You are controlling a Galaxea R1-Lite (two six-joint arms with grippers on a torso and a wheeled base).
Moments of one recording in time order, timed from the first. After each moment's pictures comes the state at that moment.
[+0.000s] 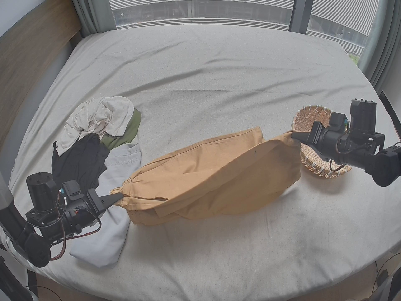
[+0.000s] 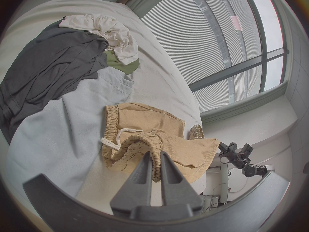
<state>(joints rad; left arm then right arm) -0.13 1.83 -0.23 -1.29 -0.45 -0.78 0.23 1.77 -0.93 -0.56 0.27 0.59</state>
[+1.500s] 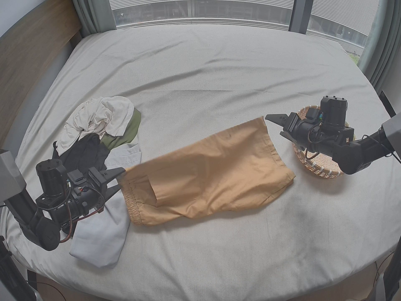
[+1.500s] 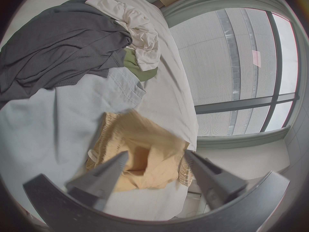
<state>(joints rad) -0.10 1.95 -0.41 -1.28 -0.38 -1.11 0.24 2.05 -1.16 -0.65 0.26 0.69</state>
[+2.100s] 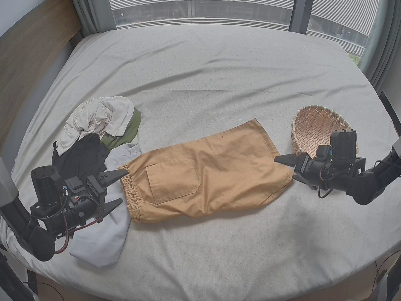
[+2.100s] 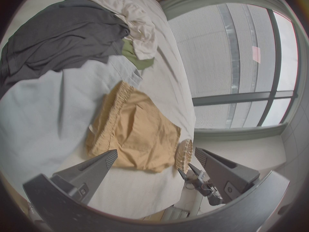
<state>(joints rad) -0.16 1.84 -0.28 -1.30 -0.43 -1.10 0.23 1.92 -0.77 -0.67 0.25 0.70</state>
